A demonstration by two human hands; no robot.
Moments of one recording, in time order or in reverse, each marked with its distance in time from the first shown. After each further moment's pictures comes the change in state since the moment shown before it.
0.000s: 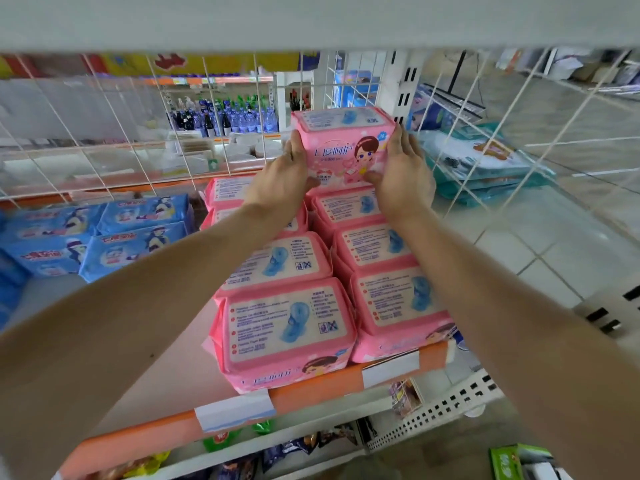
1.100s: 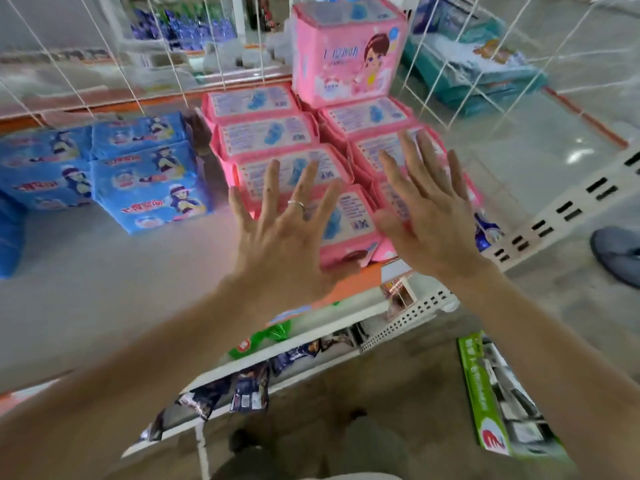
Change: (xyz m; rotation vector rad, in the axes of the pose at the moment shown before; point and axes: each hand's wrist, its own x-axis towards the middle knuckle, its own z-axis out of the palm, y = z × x) left_hand -0.196 -0.001 -0.021 0.148 -0.308 0.177; right_hand -0.193 0.007 -0.029 -0.122 0.130 -0.455
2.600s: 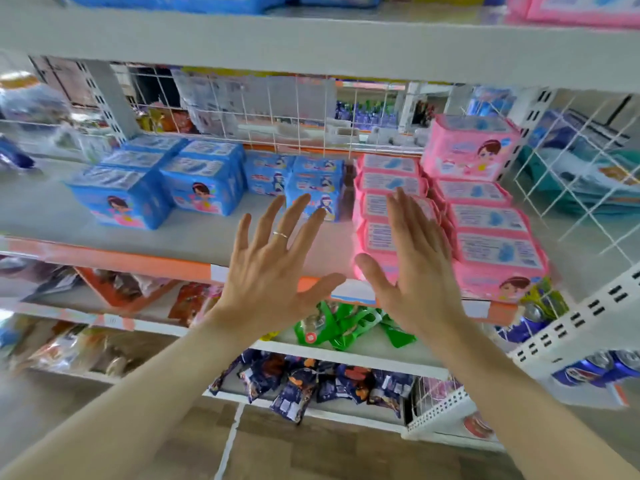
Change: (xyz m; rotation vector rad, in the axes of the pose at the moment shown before) left_hand -0.177 0.006 -0.048 0.153 0.422 -0.356; right_hand -0.013 -0.124 -0.084 0.458 -0.092 -0.197
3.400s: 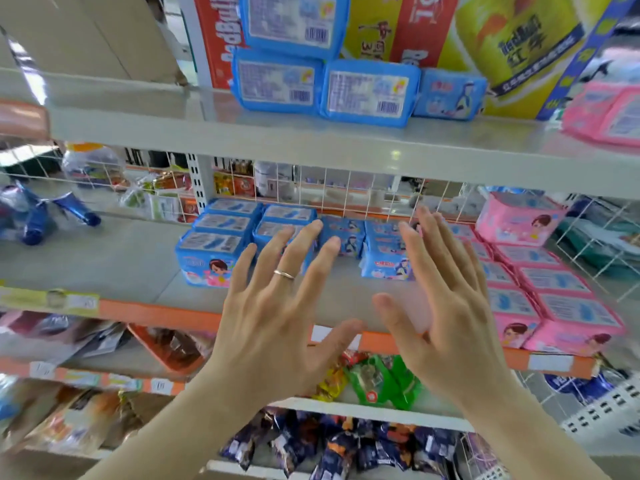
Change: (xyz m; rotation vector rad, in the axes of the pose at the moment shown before) left_hand -0.073 -0.172 -0.124 -0.107 0.263 0.087; right_hand 0.057 -0.236 -0.007 0.002 0.244 -0.102
